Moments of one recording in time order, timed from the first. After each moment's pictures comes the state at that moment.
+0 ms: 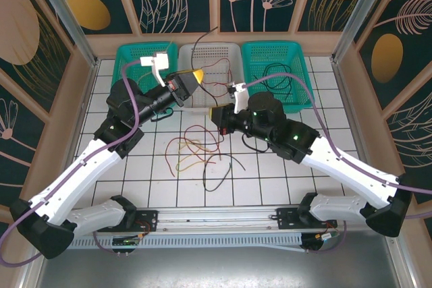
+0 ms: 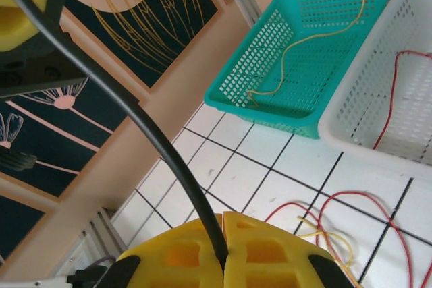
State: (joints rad) left arm -0.62 1.09 1.10 0.15 0.34 -0.75; right arm 0.97 1.14 1.15 -0.29 -0.03 0.55
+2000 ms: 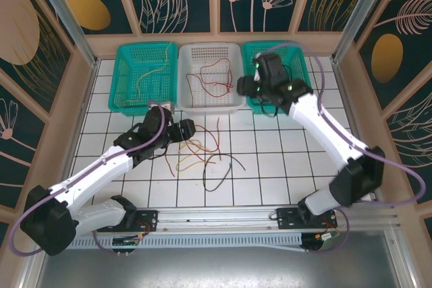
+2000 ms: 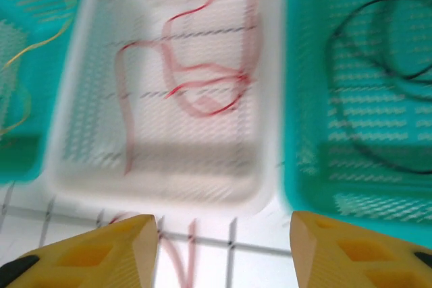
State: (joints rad) left arm -0.61 1.14 0.76 -0.36 -0.03 -0.72; right arm 0.57 1.45 1.39 -0.66 0.03 0.46
